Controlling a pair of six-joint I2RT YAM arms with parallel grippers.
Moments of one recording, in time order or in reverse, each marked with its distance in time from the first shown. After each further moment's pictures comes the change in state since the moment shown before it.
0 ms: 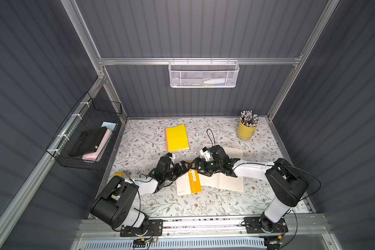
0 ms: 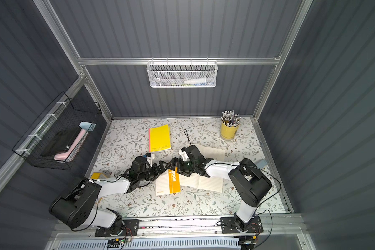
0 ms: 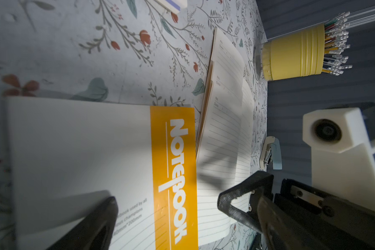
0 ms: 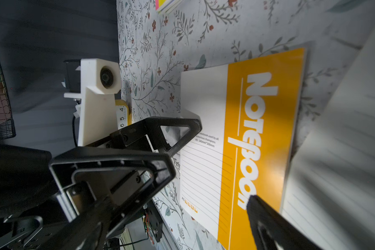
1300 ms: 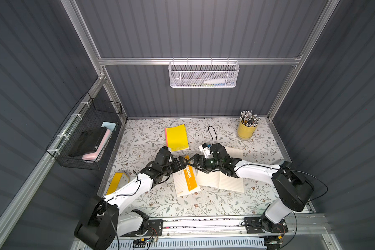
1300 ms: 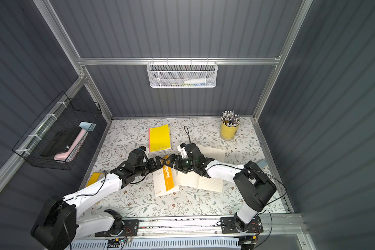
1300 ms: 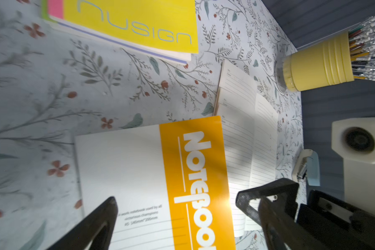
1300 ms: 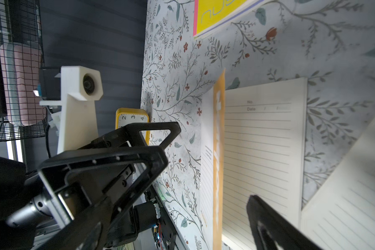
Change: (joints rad) left arm -0.008 -0.266 0.220 -0.602 -0.262 0.172; right arm 0.027 -0.083 0.013 0.034 0.054 0.020
